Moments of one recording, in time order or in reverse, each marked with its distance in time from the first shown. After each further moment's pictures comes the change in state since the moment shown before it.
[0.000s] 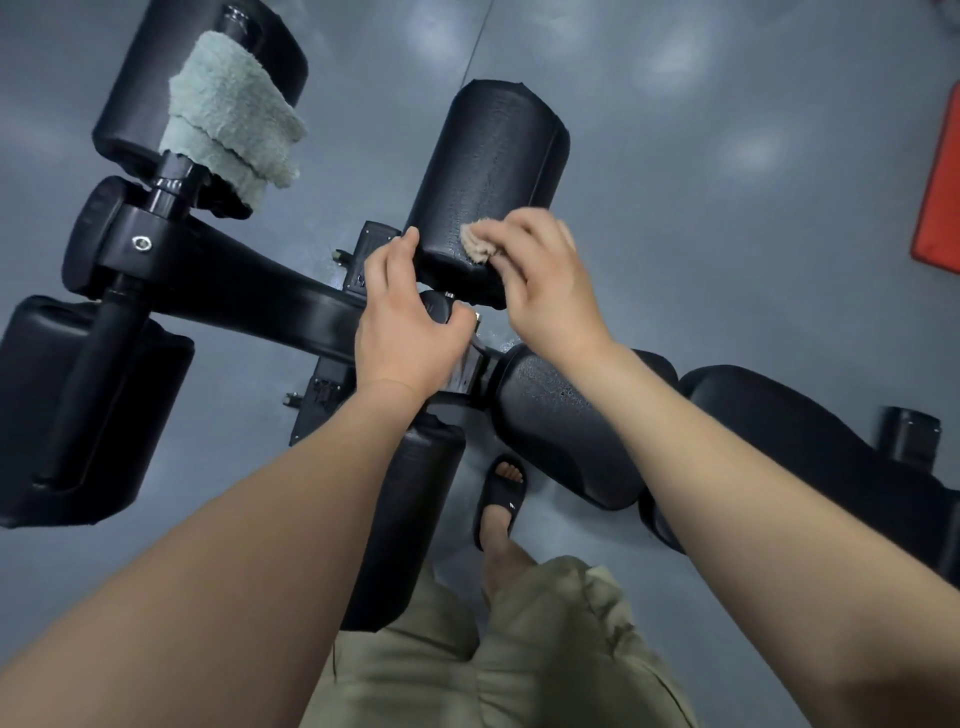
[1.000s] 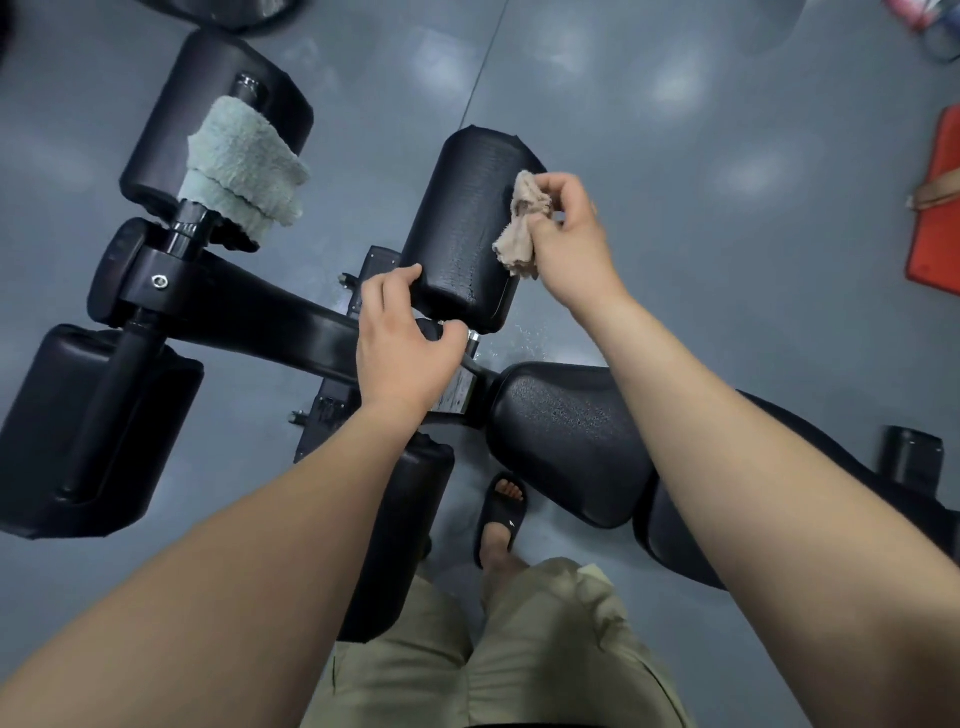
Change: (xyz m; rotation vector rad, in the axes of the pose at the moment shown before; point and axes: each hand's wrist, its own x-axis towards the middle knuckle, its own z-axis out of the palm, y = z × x) left_hand 0.002 0.013 0.005 -0.040 0.081 0.021; right_hand 0.058 0.018 -0.038 0.340 0.031 0.571
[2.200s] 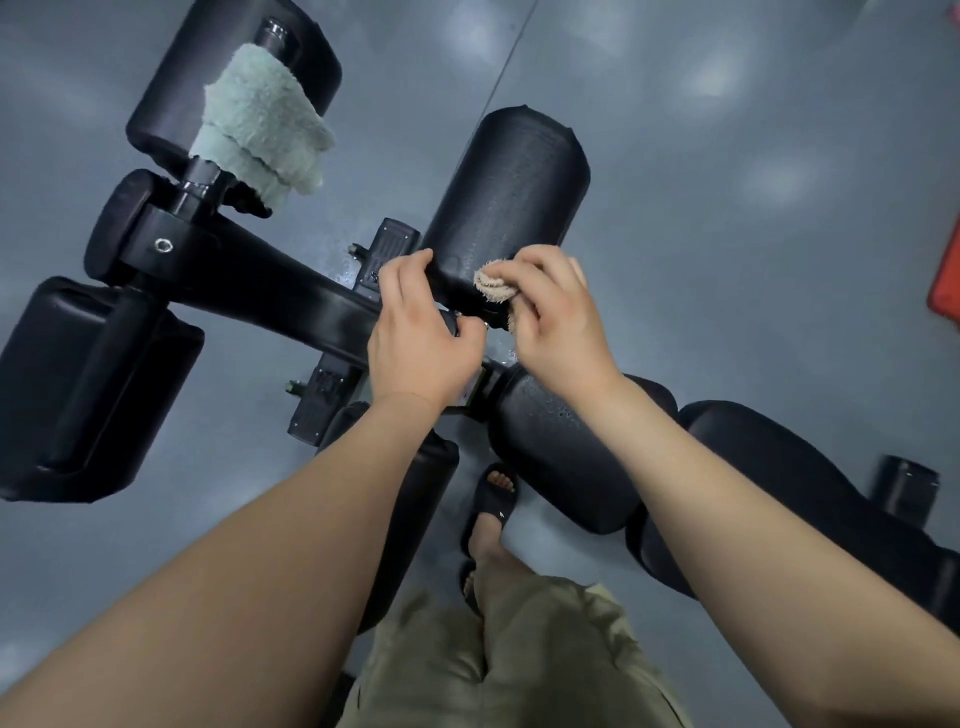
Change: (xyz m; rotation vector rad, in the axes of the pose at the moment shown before) left_hand 0.003 0.003 0.004 0.074 0.030 -0.038; right_hand -0.053 0.028 0.026 -0.318 -0.117 -0.525
